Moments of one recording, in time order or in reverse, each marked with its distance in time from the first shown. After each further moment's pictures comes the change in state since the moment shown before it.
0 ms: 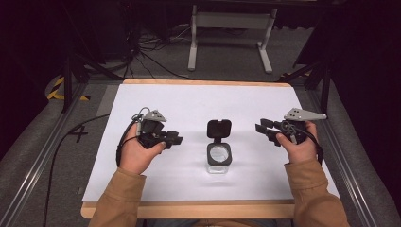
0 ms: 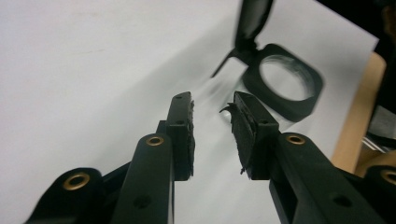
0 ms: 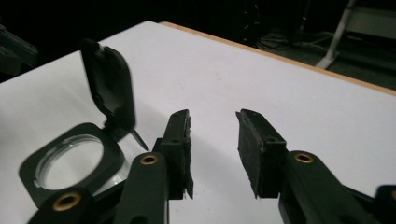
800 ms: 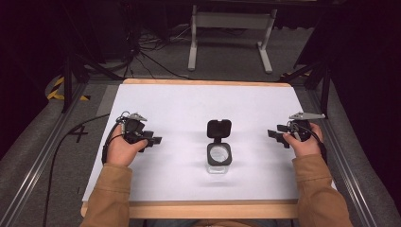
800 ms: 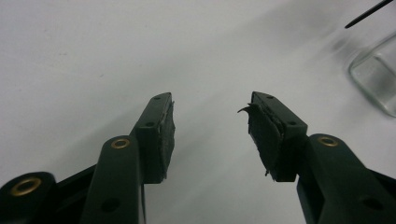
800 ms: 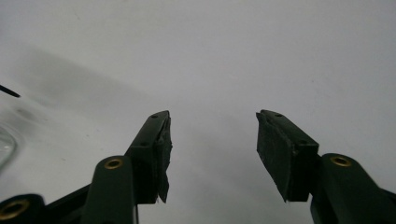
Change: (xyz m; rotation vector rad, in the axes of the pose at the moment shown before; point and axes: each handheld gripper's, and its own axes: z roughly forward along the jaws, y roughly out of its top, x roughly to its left) left arm 0.079 -0.046 0.017 0.087 0.133 -0.136; right arm -0.069 -0.051 0.019 0.213 -0.173 0.137
